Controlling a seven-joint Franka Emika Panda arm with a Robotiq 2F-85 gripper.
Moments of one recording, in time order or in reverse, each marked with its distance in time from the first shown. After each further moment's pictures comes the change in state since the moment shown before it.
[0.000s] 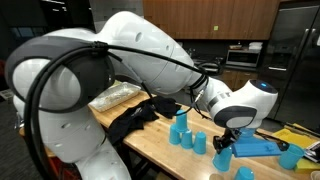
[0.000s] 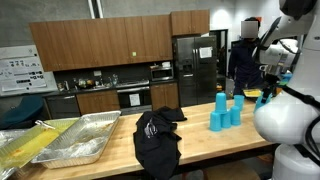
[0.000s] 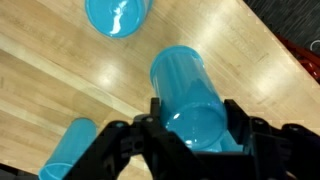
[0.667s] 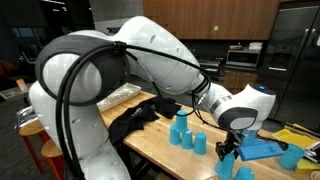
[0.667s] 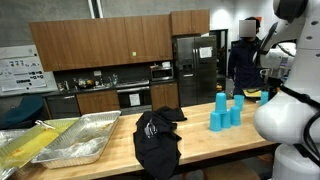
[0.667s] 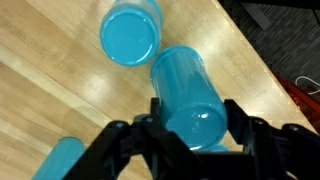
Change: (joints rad) arm -0.024 0.070 0.003 0.023 -0.071 0.001 -0.099
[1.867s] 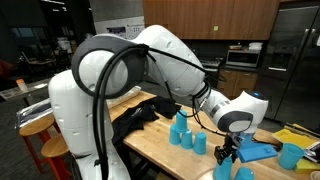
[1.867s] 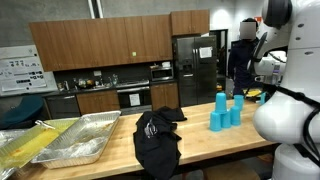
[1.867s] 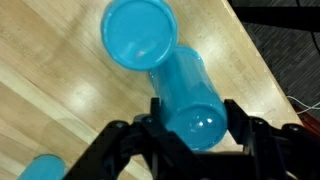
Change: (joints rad) arm -0.010 0.128 0.046 0.033 -0.006 0.033 -0.041
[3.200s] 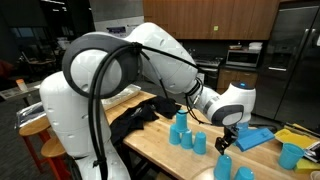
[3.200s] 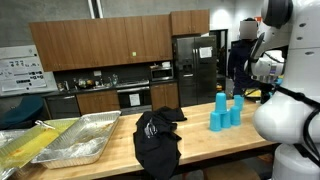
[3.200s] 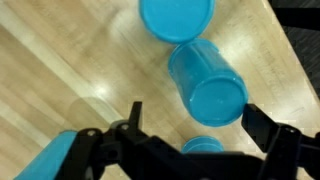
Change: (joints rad) arm -0.002 -0.014 0.042 -0.020 -0.010 0.123 -0.001
